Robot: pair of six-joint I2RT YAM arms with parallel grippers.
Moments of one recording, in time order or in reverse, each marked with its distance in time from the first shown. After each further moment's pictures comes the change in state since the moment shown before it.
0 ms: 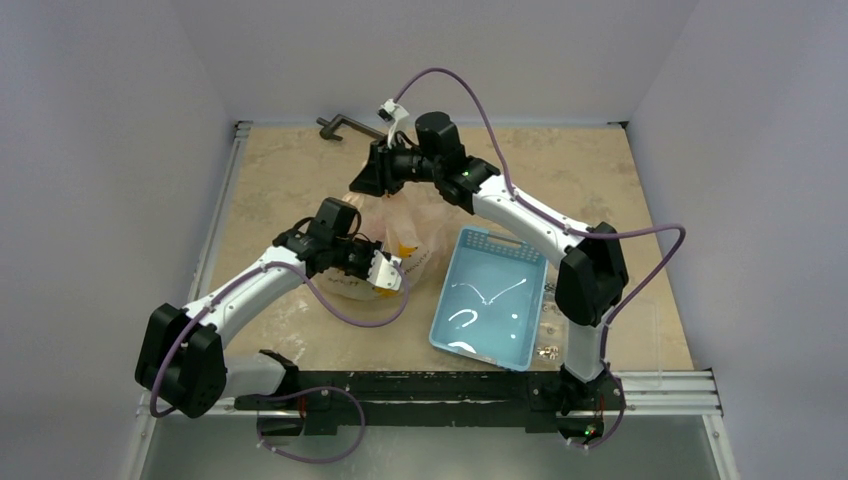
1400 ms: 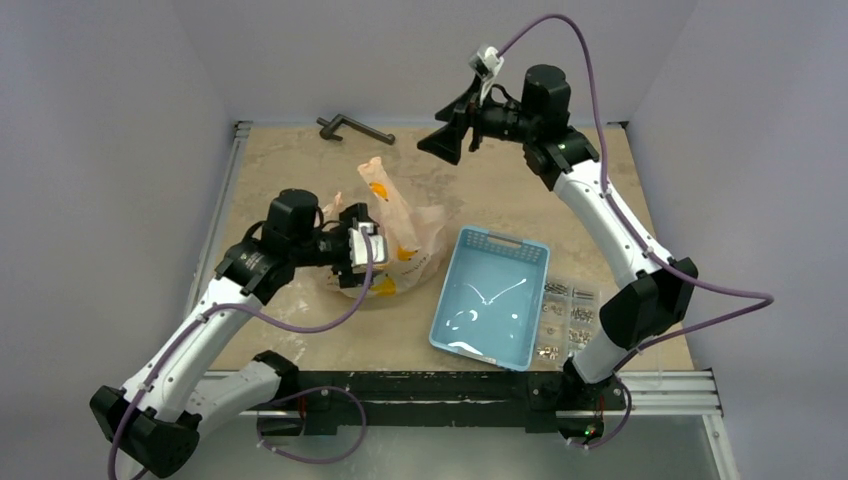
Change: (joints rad) left arm -0.007 -0.312 0.111 -0.099 0.026 -0.462; right arm -0.314 -0.254 0.020 -0.065 -0.262 -0.269
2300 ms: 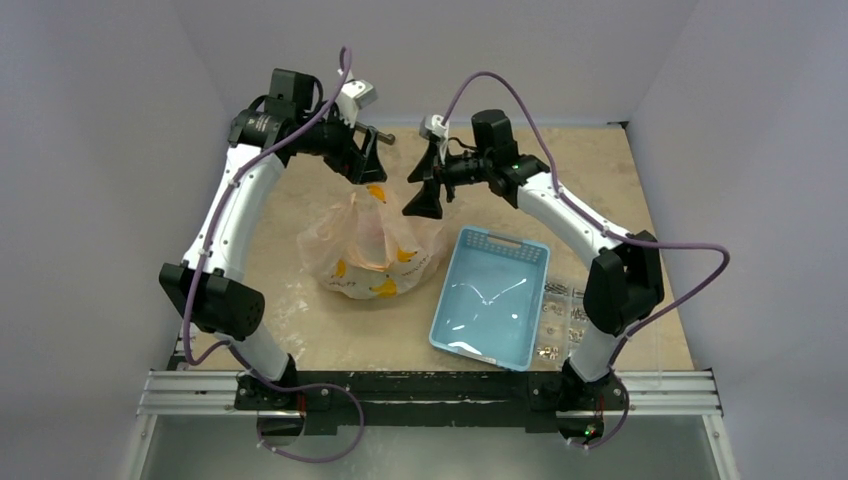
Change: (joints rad) left arm 0.257 0.710 0.956 -0.396 0.068 -0.654; right arm 0.090 0.100 -0.221 -0.075 -0.161 -0.338
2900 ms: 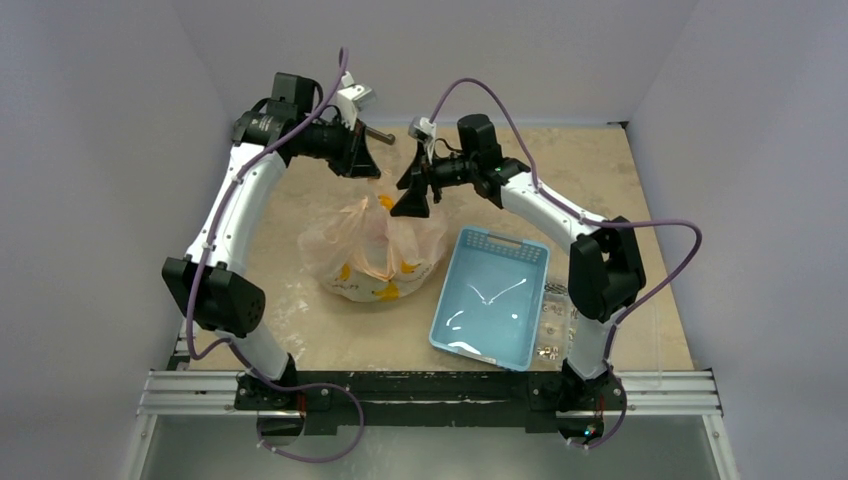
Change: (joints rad) left arm 0.023 0.014 -0.051 0.027 0.135 -0.030; right arm 0.032 0.114 0.014 0.148 -0.043 0.190
